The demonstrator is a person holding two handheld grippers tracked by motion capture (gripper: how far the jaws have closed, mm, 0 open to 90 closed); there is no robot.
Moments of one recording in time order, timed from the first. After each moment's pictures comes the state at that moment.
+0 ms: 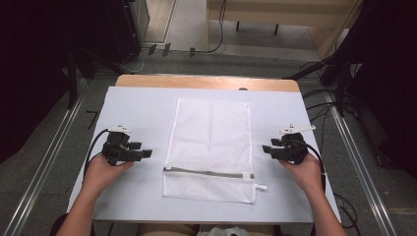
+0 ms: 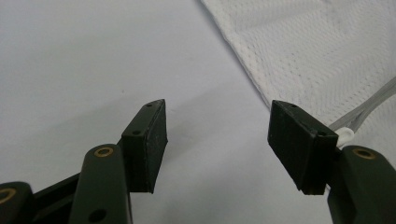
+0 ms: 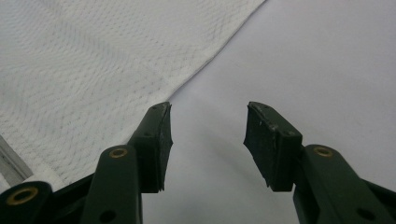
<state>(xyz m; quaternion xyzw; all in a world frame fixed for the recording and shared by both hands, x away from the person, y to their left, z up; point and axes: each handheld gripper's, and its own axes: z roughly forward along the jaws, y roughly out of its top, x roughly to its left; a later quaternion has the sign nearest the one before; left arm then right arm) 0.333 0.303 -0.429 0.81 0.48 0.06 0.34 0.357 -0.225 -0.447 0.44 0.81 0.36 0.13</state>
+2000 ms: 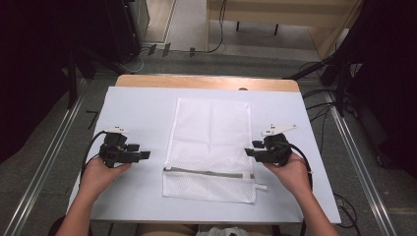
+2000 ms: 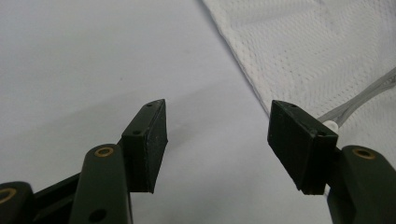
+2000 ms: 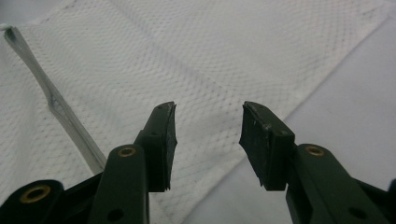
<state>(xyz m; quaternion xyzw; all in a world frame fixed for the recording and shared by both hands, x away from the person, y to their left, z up) 0.324 0.305 -0.422 0.80 0.49 0.05 0.34 0.342 -0.170 -0.424 0.38 0.84 0.38 0.10</state>
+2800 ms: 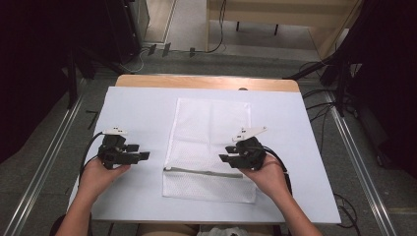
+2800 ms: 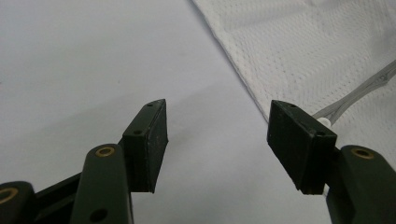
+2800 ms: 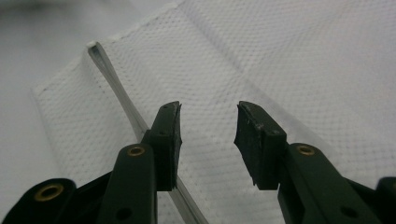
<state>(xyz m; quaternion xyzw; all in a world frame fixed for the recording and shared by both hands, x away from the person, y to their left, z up) 0.320 0.307 -0.421 0.80 0.48 0.06 0.35 0.325 -0.097 -0.410 0.32 0.86 0.38 0.07</state>
